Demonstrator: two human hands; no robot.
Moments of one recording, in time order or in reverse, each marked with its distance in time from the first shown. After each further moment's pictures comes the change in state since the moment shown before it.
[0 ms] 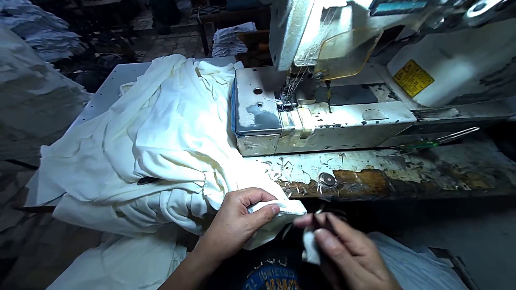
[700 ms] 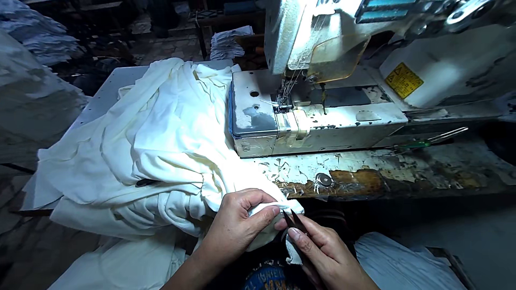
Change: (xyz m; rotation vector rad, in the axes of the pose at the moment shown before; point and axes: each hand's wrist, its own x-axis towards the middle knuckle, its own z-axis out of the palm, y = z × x) left_hand 0.000 0.003 0.004 0.088 0.022 0.091; right_hand 0.002 0.010 0.016 0.033 -0.092 0.207
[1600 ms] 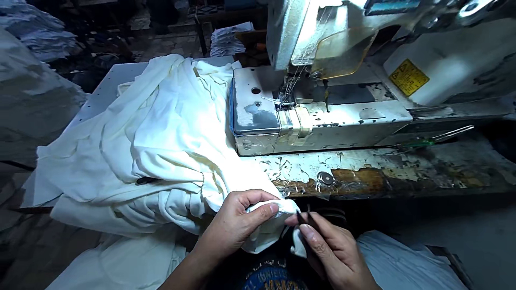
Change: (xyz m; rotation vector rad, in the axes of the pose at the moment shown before) left_hand -0.002 -0.001 -0.002 -0.284 -0.069 -0.170; right_hand 0.001 0.016 0.002 -0.092 0.200 -0.314
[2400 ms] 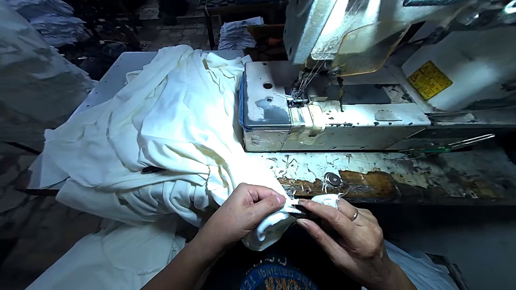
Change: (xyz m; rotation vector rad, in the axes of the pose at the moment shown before) left_hand 0.005 0.005 -0.005 -0.098 -0.076 -0.126; right_hand 0.032 0.018 -0.025 -0.590 0.029 -0.516
